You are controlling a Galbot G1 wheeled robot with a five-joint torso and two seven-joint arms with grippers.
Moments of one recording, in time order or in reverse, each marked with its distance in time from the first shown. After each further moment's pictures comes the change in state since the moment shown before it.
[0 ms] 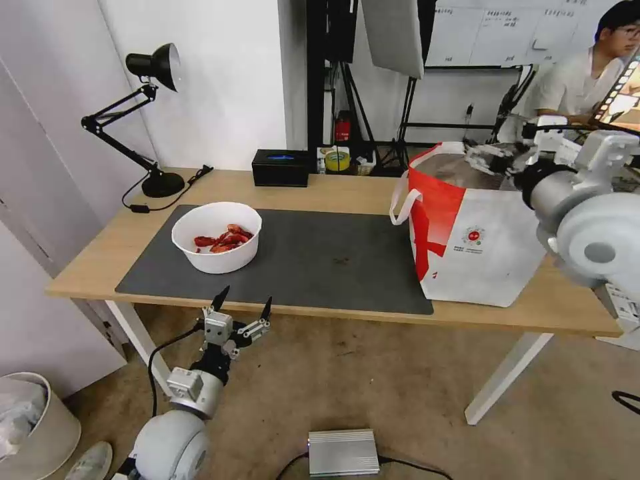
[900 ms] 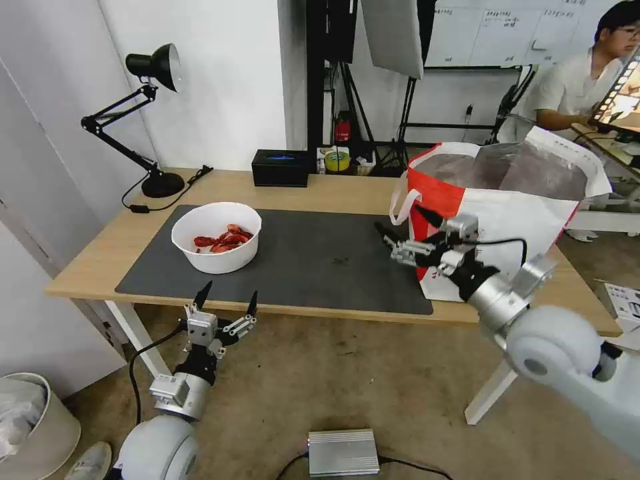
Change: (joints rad) left arm 0.053 -0.032 -0.077 -0.038 0.044 -0.032 0.000; right arm -0.469 0.095 -0.006 0.050 -0.349 0.240 -0.307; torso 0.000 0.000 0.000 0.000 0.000
